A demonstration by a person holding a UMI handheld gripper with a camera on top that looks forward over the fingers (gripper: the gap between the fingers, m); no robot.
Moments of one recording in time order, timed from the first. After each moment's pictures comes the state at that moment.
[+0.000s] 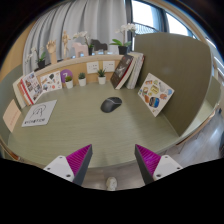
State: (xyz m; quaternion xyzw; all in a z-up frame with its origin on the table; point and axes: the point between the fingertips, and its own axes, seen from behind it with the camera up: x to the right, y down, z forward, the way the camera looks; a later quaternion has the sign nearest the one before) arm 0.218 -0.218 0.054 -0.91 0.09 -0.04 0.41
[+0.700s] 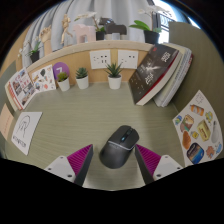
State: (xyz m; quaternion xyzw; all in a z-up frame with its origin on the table) arm 0.232 0.030 -0.008 -0.93 0.00 0.01 0.36
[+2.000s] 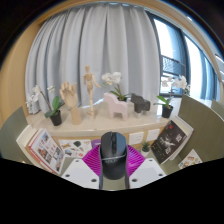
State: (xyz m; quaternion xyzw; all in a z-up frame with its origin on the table) arm 0.025 0.137 0.304 -0.84 0.06 -0.02 0.53
